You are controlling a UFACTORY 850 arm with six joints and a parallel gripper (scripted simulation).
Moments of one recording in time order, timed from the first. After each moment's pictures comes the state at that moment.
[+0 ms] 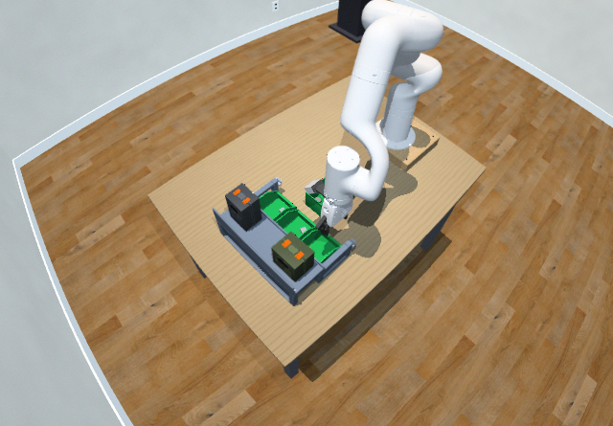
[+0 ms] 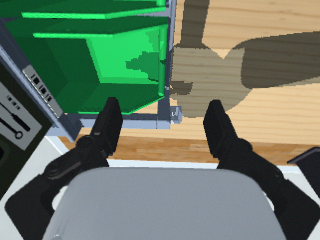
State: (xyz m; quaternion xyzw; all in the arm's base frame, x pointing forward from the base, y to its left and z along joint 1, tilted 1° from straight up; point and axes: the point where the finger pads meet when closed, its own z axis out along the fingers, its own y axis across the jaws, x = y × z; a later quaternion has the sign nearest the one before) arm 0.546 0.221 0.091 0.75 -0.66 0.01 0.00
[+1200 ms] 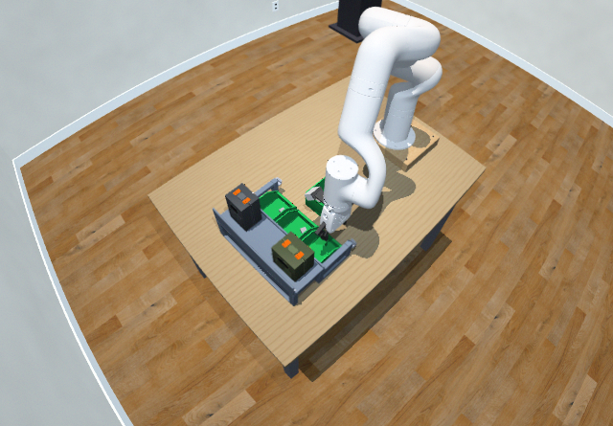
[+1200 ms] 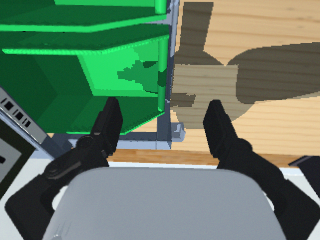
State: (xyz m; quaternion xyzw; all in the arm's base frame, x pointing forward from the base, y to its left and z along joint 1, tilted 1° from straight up) arm 0.546 0.221 0.055 0.75 -0.66 0.01 0.00
